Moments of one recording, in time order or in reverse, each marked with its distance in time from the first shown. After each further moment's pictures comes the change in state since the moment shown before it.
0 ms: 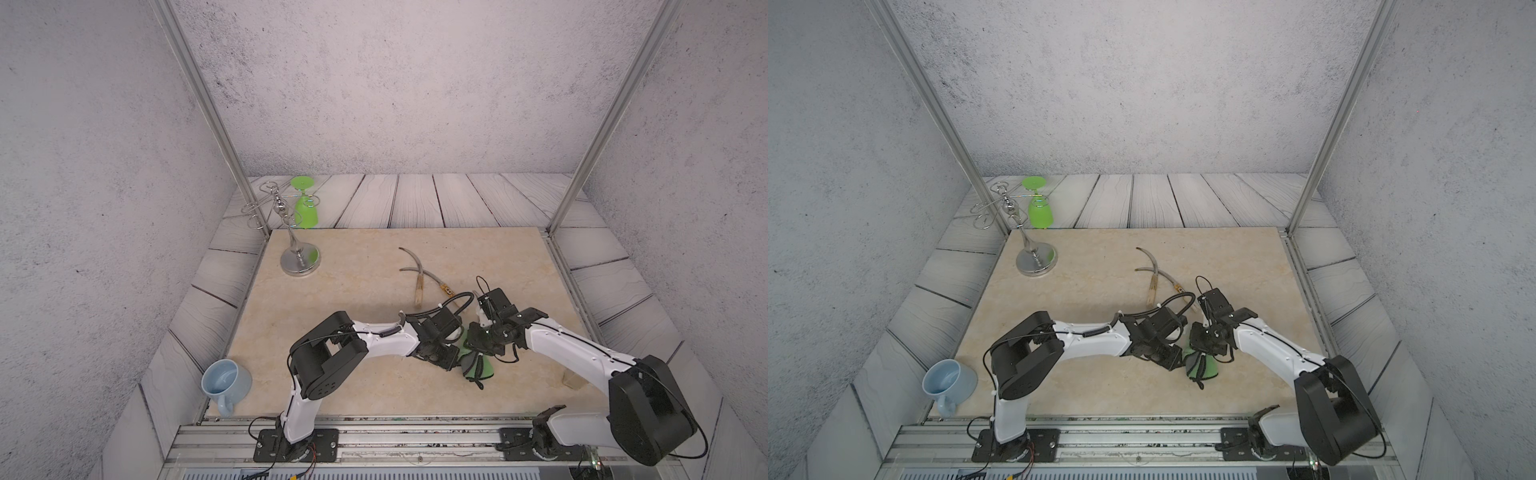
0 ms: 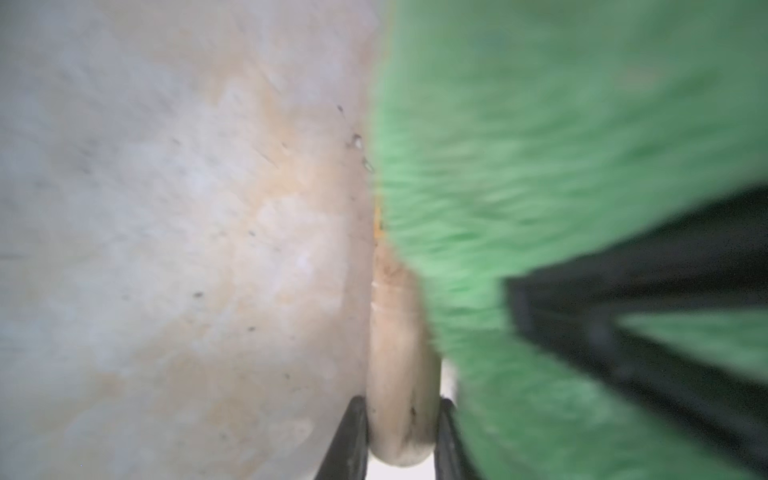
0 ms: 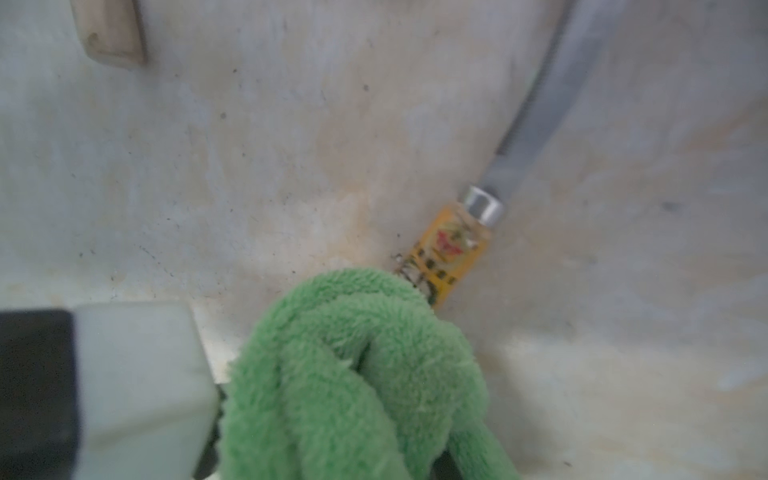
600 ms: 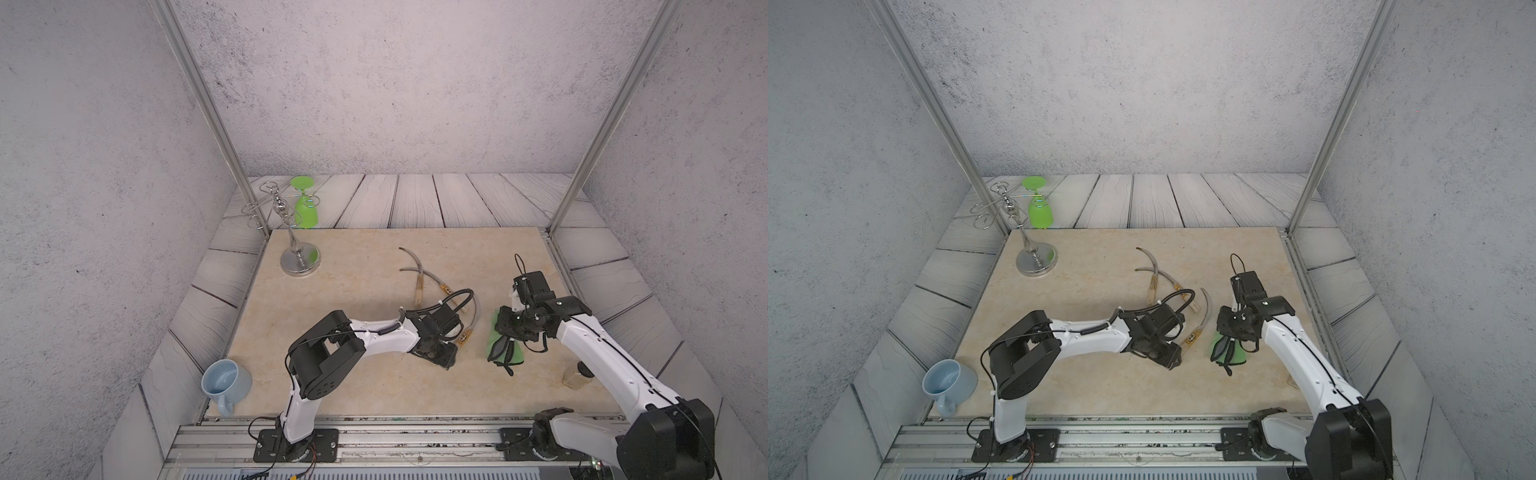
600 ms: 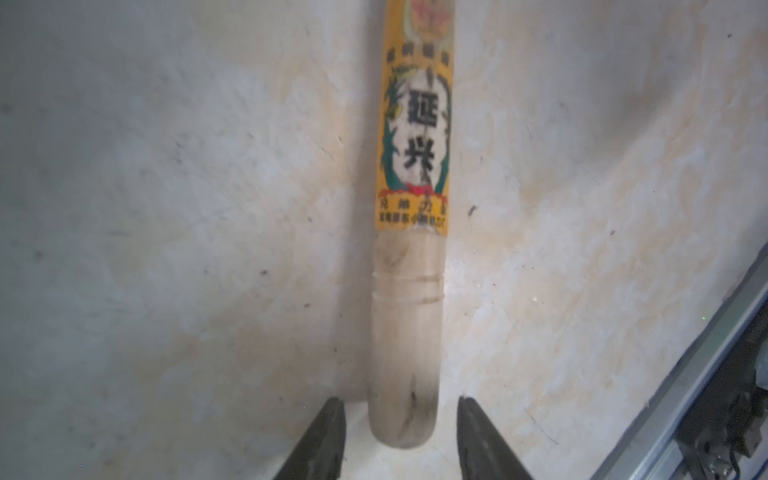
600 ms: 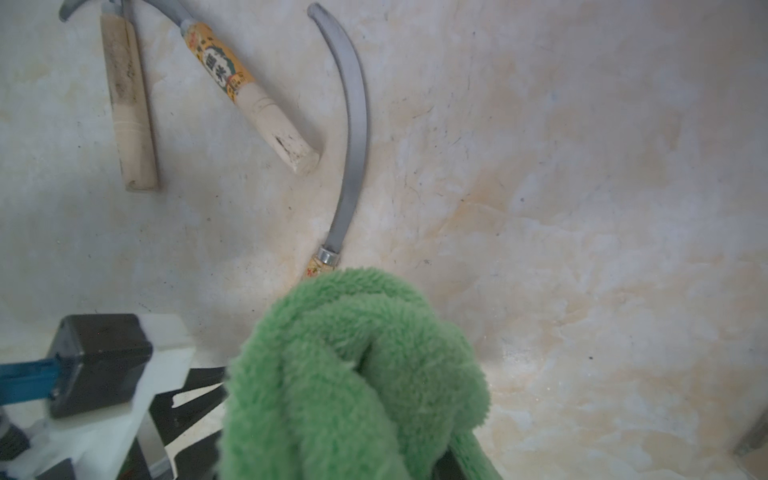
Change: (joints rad) left arm 0.006 0.008 0.070 -0.129 -0.027 0.034; right arm -0.222 -0.144 0.147 -0.239 0.083 -0.200
